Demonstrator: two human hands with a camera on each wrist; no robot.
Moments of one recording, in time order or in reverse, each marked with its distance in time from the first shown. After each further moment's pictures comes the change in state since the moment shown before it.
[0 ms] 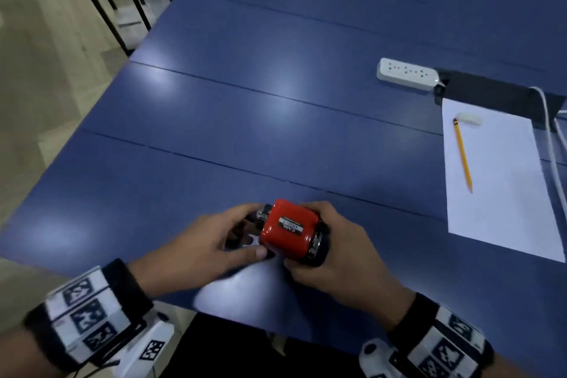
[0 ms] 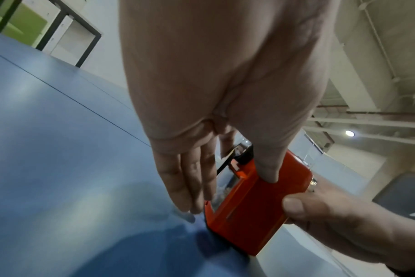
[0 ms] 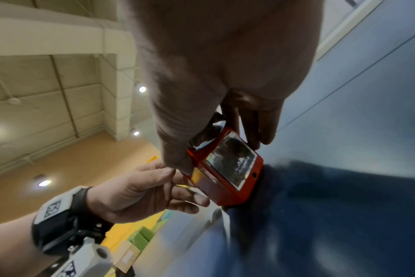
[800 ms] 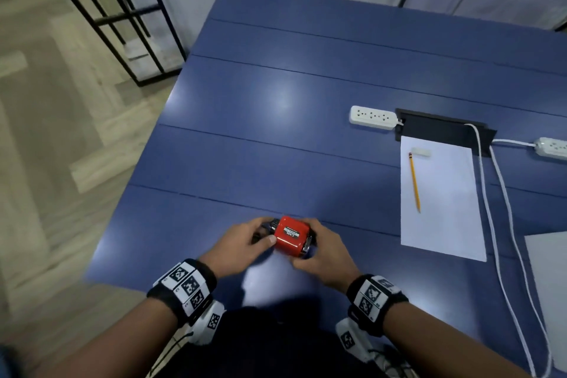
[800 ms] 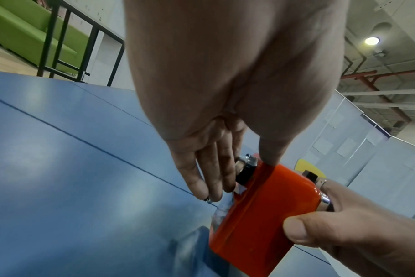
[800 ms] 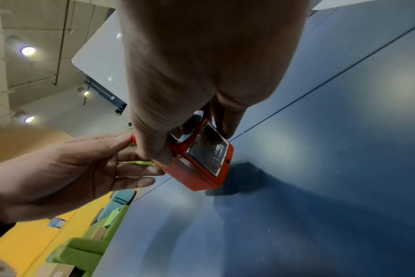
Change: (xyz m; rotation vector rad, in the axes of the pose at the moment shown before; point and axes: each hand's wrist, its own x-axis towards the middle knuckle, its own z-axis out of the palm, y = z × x) left_hand 0.028 0.063 -0.029 0.035 -0.007 -0.137; right_hand 0.020 -0.025 -0.034 0.146 -0.006 0.162
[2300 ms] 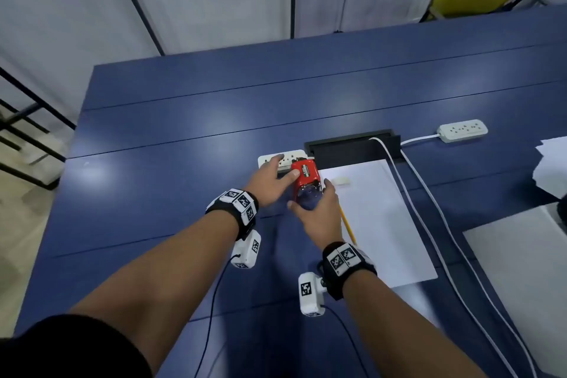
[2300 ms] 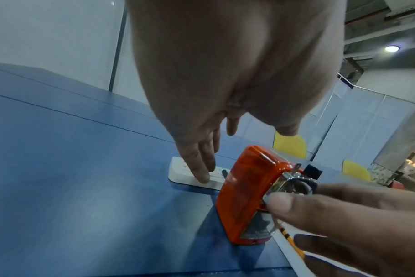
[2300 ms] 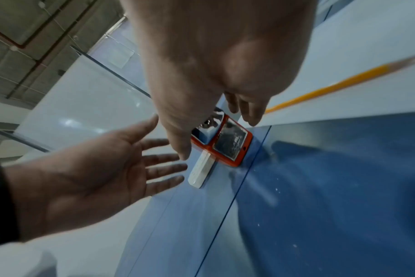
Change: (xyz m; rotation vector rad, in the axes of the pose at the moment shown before) left_hand 0.349 0.216 0.052 0.195 -0.061 0.159; right_hand 0.150 0.083 -0.188 0.279 0.809 0.225
